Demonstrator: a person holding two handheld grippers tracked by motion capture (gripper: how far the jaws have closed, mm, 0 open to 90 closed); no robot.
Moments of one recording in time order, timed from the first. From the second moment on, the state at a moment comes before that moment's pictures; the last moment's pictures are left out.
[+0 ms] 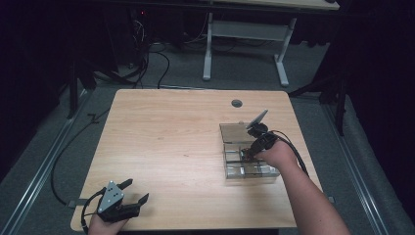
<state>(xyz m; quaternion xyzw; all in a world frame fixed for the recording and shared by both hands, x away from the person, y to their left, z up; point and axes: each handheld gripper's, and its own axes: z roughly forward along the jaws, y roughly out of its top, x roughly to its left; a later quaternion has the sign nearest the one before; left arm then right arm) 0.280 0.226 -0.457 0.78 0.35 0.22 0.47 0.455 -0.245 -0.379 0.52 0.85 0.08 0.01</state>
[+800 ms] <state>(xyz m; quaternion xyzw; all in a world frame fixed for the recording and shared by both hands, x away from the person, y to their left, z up) 0.280 0.227 -0.456 0.78 0.35 0.22 0.47 0.457 -0.241 -0.382 0.53 0.84 0.08 0.00</state>
